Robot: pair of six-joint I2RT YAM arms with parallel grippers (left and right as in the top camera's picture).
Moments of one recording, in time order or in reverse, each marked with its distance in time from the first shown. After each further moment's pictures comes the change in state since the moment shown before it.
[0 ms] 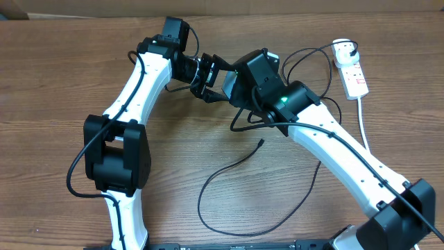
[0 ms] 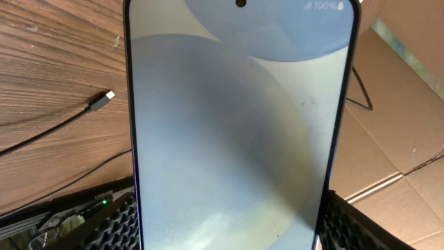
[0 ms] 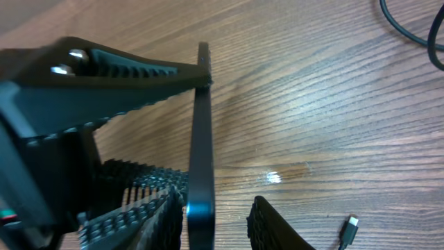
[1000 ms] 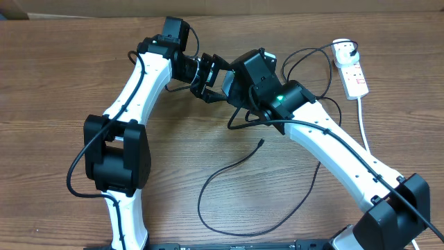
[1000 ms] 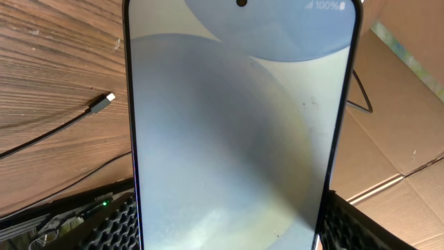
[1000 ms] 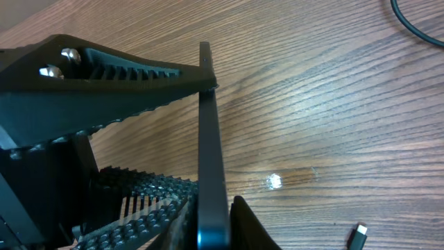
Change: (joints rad) left arm 0.000 0.000 0.000 0.004 -0.007 -0.003; right arm 0.001 0.022 0.000 0.027 0.000 0.000
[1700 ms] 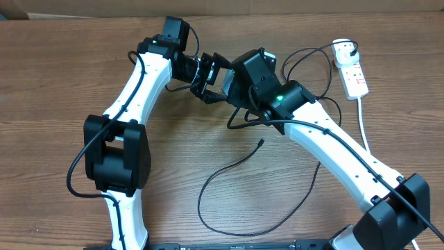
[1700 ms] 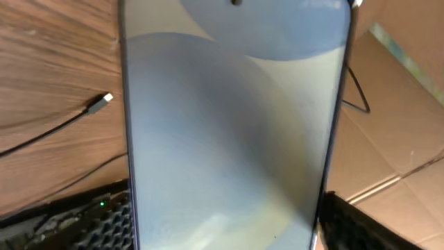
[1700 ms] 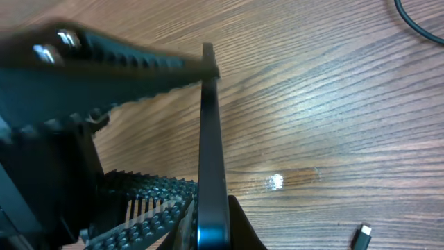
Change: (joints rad) left arm 0.000 0.000 0.000 0.014 0.002 -0.009; right arm 0.000 0.000 0.000 0.005 -0.003 0.007
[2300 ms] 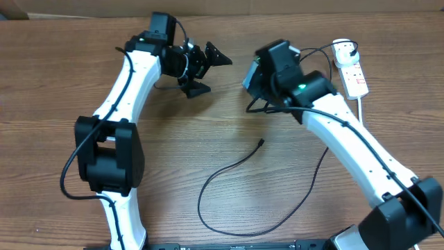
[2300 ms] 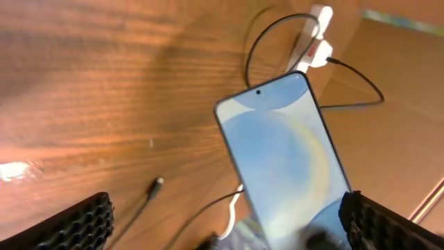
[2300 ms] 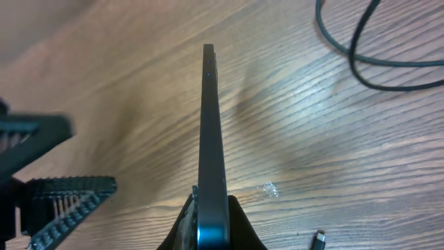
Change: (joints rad) left arm 0.070 -0.017 0.005 0.043 -0.133 0.459; right arm -0.144 -0.027 0.000 -0.041 -0.042 -0.006
